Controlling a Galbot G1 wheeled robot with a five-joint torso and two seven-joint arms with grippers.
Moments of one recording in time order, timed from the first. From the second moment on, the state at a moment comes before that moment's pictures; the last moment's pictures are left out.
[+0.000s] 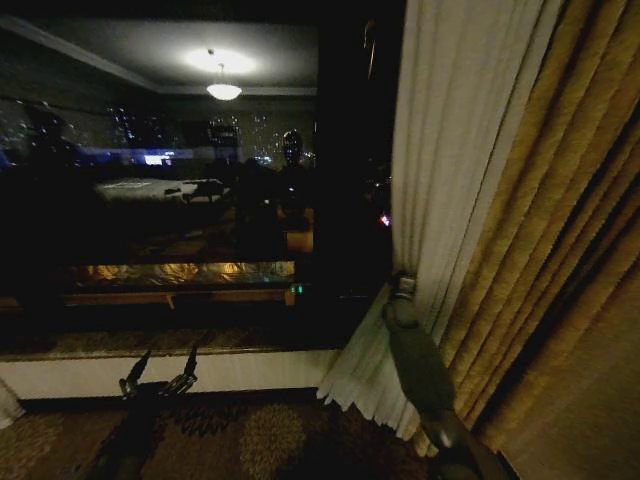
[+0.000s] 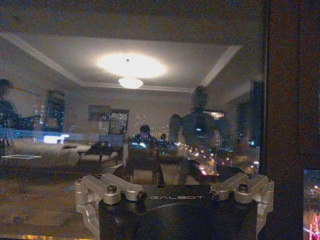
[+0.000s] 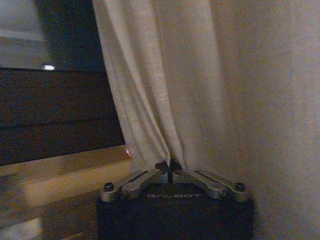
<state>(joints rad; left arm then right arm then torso) 1.79 -1.58 -0.94 -2.36 -0.34 0.00 0.25 -0.49 1.40 0.58 1.15 0.14 -0.23 0.44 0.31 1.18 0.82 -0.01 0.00</state>
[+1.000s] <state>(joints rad) 1.80 -1.58 -0.95 -2.37 -0.38 -0.04 0.26 -0.59 1.30 0.69 1.30 0.18 -0.30 0.52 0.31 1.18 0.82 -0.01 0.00</state>
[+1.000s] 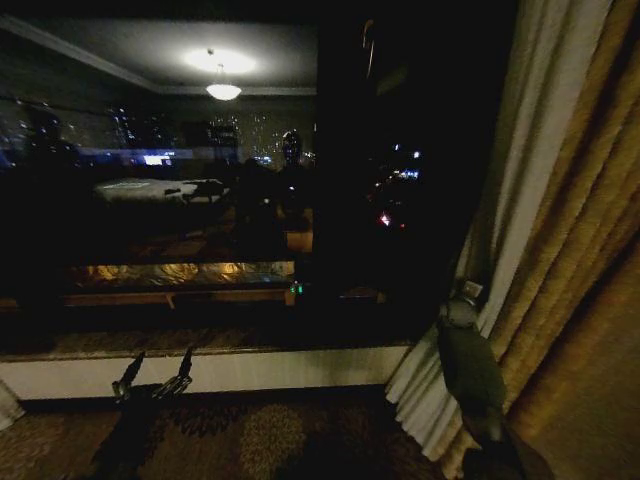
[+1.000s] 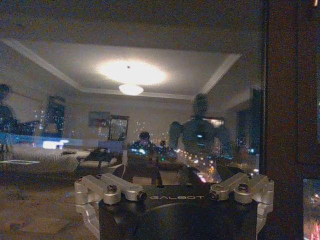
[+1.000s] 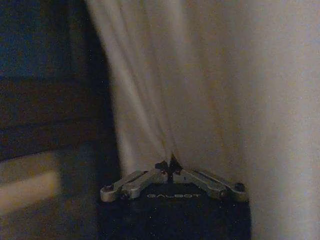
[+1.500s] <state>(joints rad) 1.78 -1.57 -0.94 -2.38 -0.40 0.01 0.23 -1.02 1.32 0.52 1.93 0.21 -0.45 0.33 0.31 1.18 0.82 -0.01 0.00</state>
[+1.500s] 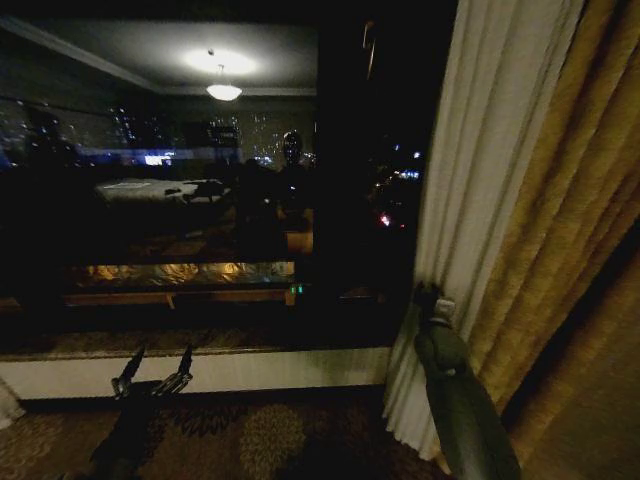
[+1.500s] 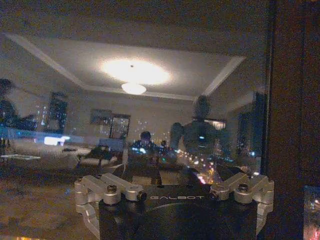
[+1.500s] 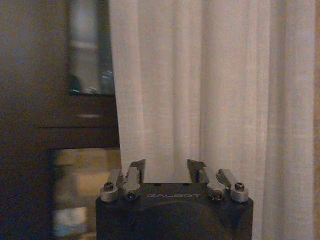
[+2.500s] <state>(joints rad) 1.79 -1.54 -0.94 -2.38 -0.41 0.09 0.21 -1.24 1.28 0.40 2.06 -0.05 -0.32 0.16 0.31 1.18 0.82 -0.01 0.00</state>
